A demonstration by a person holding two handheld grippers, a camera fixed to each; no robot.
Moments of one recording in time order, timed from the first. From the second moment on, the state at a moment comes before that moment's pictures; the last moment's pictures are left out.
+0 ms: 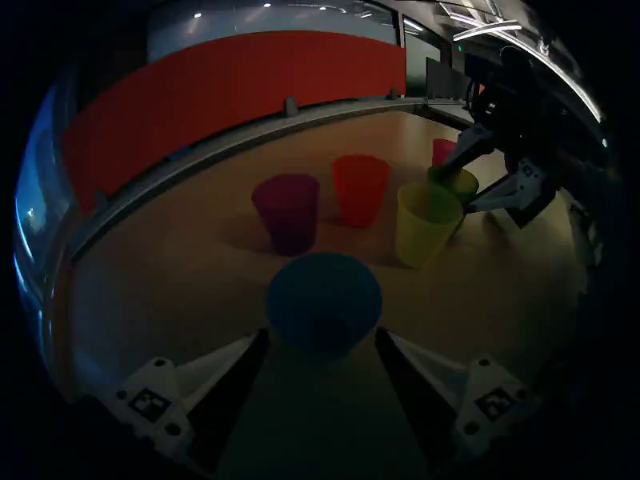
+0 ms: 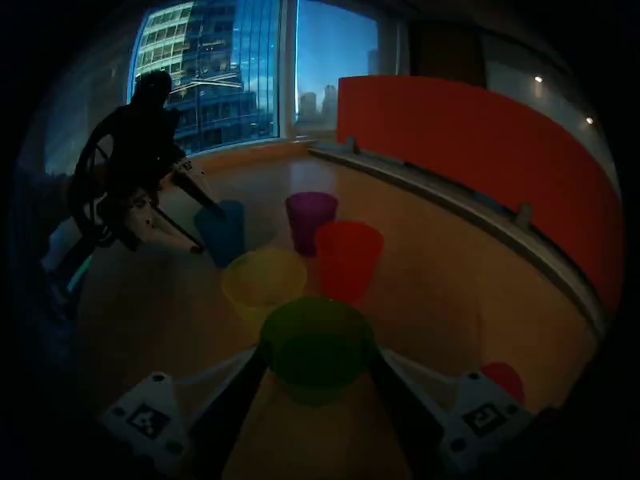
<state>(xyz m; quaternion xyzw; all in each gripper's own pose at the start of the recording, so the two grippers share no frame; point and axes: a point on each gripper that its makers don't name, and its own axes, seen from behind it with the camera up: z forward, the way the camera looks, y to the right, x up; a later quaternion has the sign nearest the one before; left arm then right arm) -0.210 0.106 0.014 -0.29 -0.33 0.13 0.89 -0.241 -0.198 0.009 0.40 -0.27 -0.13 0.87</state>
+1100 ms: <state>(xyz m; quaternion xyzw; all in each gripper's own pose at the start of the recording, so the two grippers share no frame) -0.189 0.096 -0.017 -0.27 -0.31 0.09 0.91 -0.235 -0.163 -0.021 0.37 -0.26 -0.14 0.88</state>
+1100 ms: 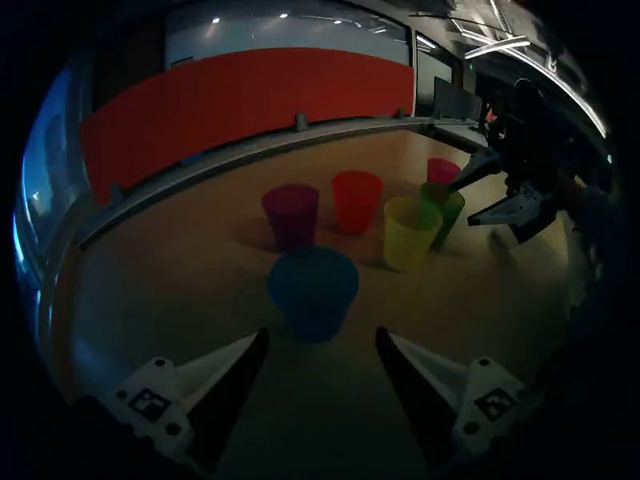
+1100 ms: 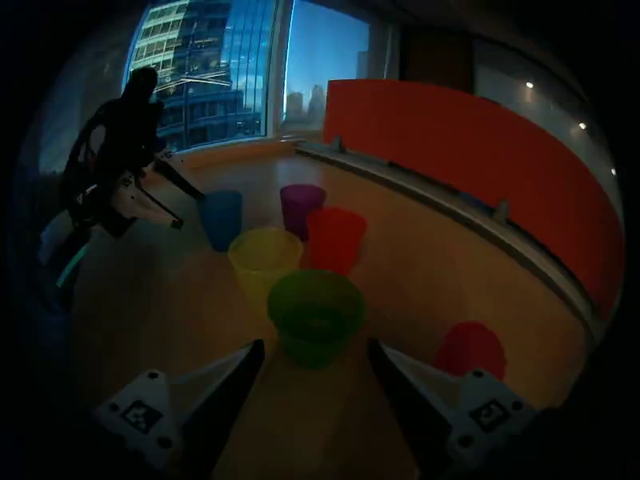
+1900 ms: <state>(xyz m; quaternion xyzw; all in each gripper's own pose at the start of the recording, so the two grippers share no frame) -0.151 0.078 -0.026 -0.21 -0.23 0.08 0.95 -0.173 -0.113 -0.041 0.28 -0.19 -0.07 0.94</state>
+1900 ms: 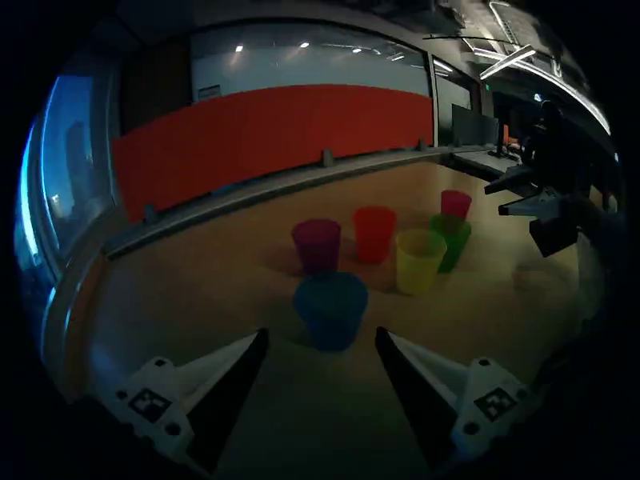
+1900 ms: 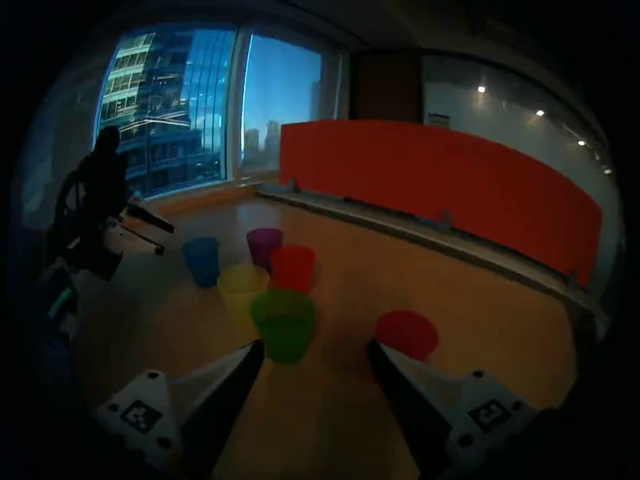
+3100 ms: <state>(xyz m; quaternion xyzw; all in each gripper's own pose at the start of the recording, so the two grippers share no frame) -0.034 0.020 -0.015 -0.03 0.02 -0.01 1.00 -0.080 -0.029 -0.026 0.01 0.02 -0.01 1.00</state>
